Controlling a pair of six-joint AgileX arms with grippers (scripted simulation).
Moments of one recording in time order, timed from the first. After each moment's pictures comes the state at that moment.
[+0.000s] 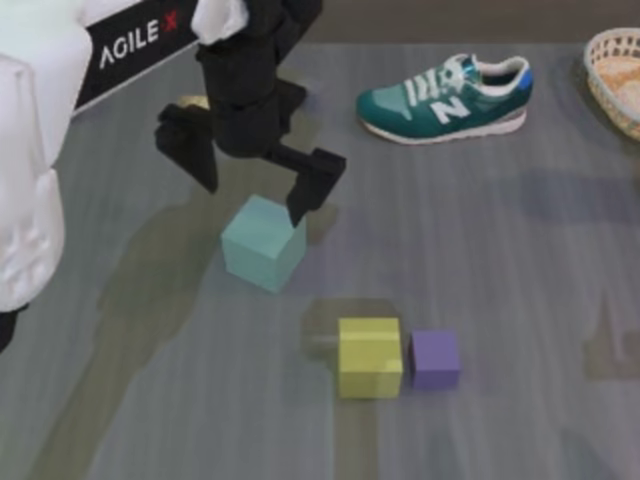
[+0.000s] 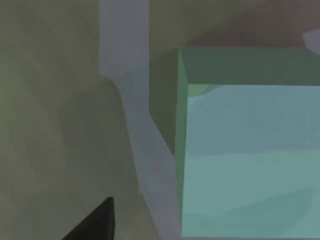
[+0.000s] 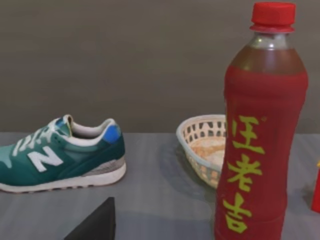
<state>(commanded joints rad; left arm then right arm) -0.49 2.31 2.05 -1.30 0.00 0.01 0.00 0.00 0.00 0.00 0.00 0.00</state>
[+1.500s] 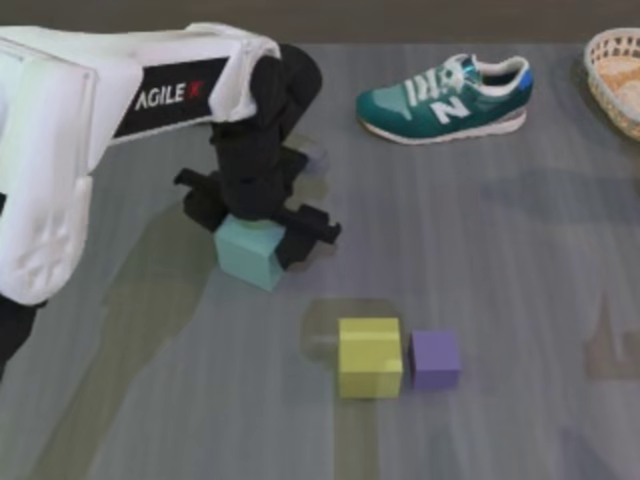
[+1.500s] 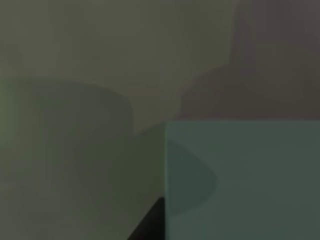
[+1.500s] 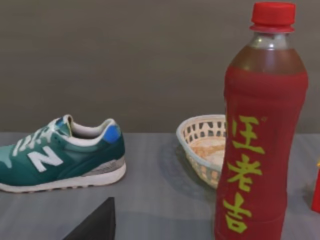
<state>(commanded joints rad) -0.49 2.39 1.82 -1.00 0.01 0.01 0.00 0.00 0.00 0.00 0.00 0.00</state>
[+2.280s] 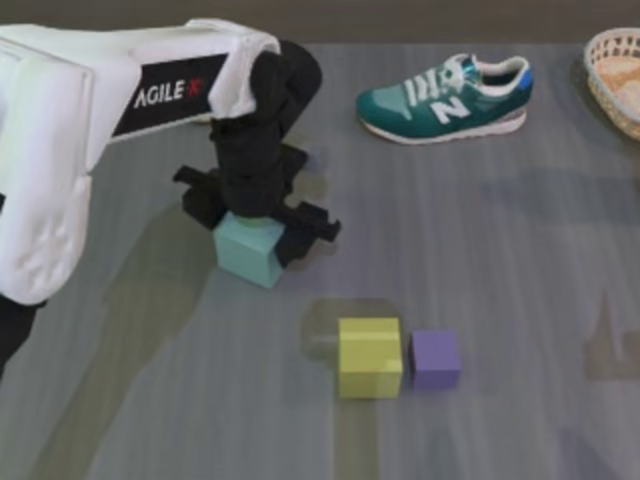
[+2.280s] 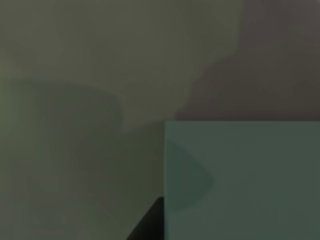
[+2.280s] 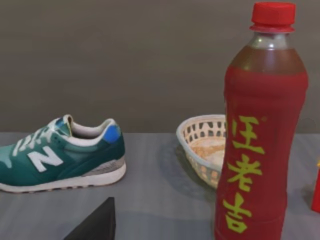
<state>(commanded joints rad) -0.49 2.38 1.84 -1.02 0.01 0.01 0.00 0.00 0.00 0.00 0.00 0.00</state>
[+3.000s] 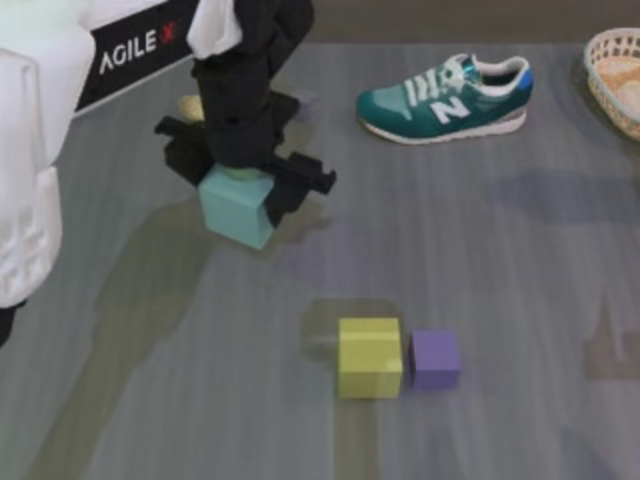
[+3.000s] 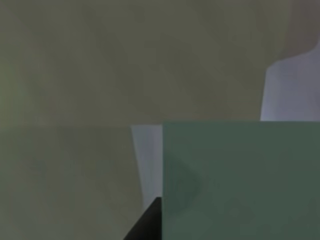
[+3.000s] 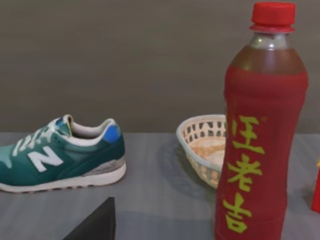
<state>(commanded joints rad) -0.48 2.32 1.99 -1.23 0.00 0.01 0.00 0.00 0.00 0.00 0.00 0.00</state>
